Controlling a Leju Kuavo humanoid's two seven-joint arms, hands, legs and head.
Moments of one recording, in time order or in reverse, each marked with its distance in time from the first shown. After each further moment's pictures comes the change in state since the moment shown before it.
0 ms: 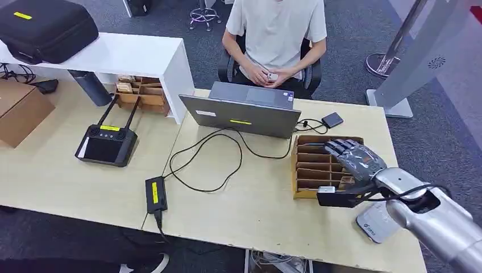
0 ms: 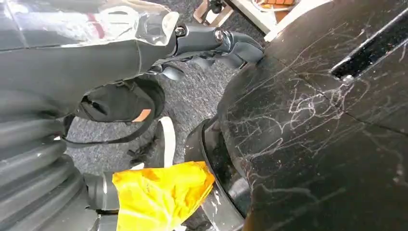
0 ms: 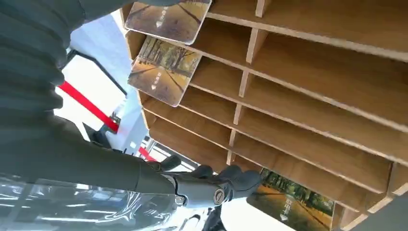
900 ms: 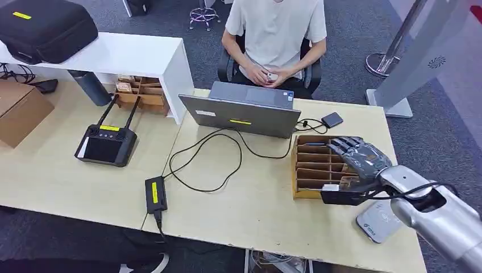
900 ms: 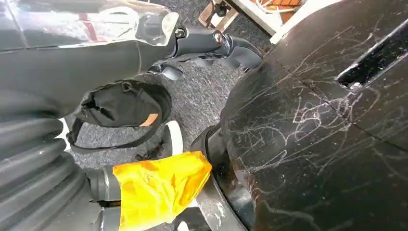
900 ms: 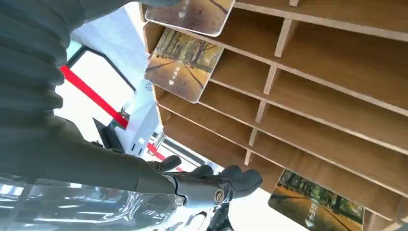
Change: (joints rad) left arm -0.006 -0.019 -0.002 0.013 -0.026 -0.007 0.031; right arm -0.015 -0.027 0.007 -0.014 0.010 0.003 0.019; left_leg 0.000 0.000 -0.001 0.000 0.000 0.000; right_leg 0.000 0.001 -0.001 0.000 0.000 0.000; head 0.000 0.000
